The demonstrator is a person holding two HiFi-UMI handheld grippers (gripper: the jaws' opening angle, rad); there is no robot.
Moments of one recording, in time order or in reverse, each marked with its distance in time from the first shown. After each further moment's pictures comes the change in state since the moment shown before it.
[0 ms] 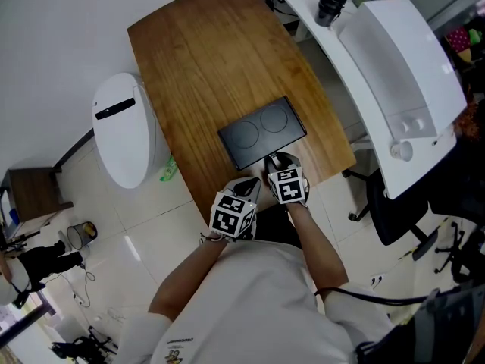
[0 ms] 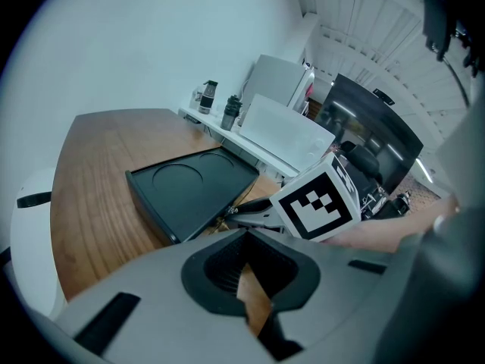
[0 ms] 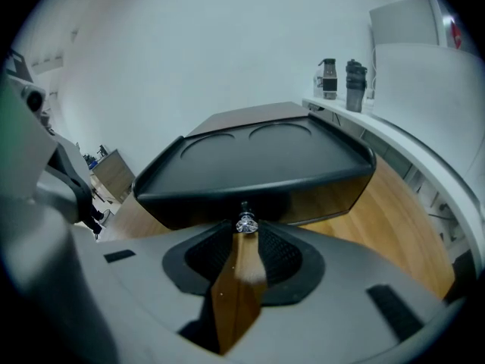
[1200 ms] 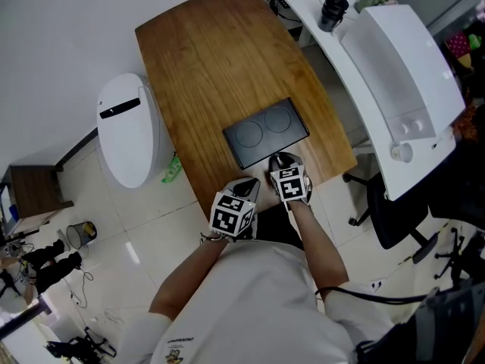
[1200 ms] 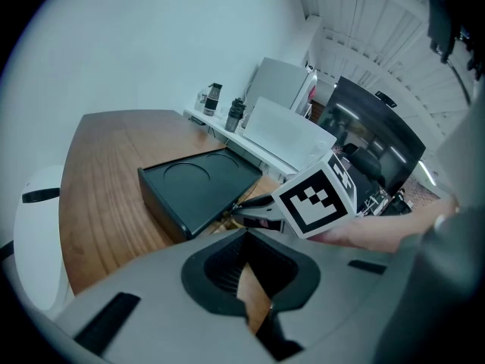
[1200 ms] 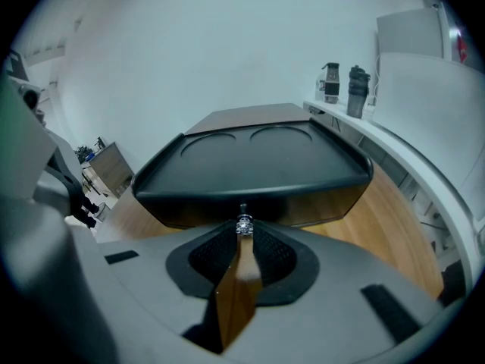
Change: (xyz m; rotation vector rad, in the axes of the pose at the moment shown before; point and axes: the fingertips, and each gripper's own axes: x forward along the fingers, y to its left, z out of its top) left arm -0.011 0.006 -0.007 -0.020 -0.012 0.019; right arm -0.001 -0.002 0.004 -0.048 0.005 -0.031
